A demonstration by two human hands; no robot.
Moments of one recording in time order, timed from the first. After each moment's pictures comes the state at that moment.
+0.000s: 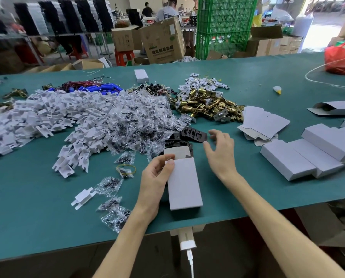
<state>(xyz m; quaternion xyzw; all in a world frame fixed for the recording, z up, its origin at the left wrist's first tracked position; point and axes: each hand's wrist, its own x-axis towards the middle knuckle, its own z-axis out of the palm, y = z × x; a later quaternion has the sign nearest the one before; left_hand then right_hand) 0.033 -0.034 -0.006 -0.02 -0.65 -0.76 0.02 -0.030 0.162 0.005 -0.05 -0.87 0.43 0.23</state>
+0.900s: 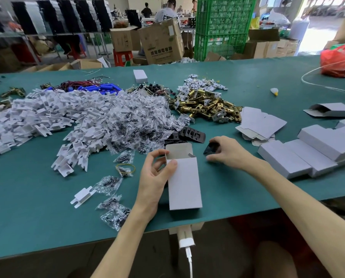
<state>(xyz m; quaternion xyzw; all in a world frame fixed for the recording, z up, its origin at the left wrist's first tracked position) 0.035 -0.033 -0.004 -0.04 -0.61 -0.79 0.03 -0.037 0.211 0.039 0.05 -0.97 0.23 -0.02</state>
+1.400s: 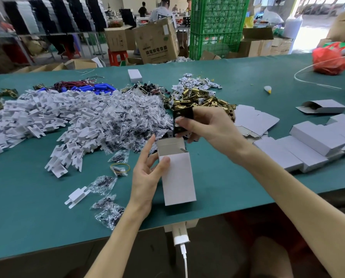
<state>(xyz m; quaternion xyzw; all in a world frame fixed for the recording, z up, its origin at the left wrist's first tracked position) 0.033 -0.035 0.000 -0.09 -0.61 -0.79 0.04 0.012 0.155 0.121 0.19 -0.78 0.59 0.07</state>
